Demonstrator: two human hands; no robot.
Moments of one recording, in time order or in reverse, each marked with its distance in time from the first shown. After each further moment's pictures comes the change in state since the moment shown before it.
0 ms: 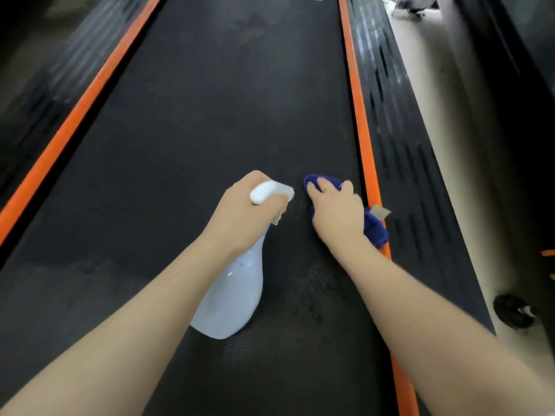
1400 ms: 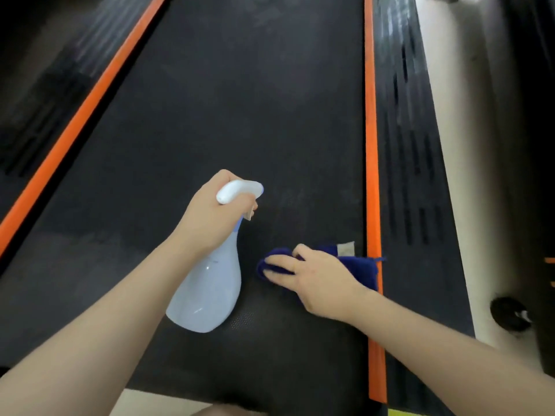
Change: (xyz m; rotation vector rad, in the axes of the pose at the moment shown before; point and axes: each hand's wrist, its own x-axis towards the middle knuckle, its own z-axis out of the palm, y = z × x) left_hand -0.028 0.000 -0.016 -0.007 0.114 -0.137; right_hand -0.090 0.011 0.006 0.231 -0.023 -0.965
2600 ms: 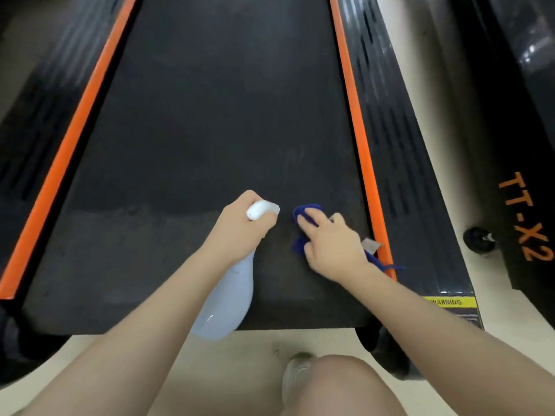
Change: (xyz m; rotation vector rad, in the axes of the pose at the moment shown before) left_hand -0.076 -0.045 -0.014 0.095 -0.231 -0.009; right_hand -0.007 -0.099 -0.014 0.077 -0.044 0.823
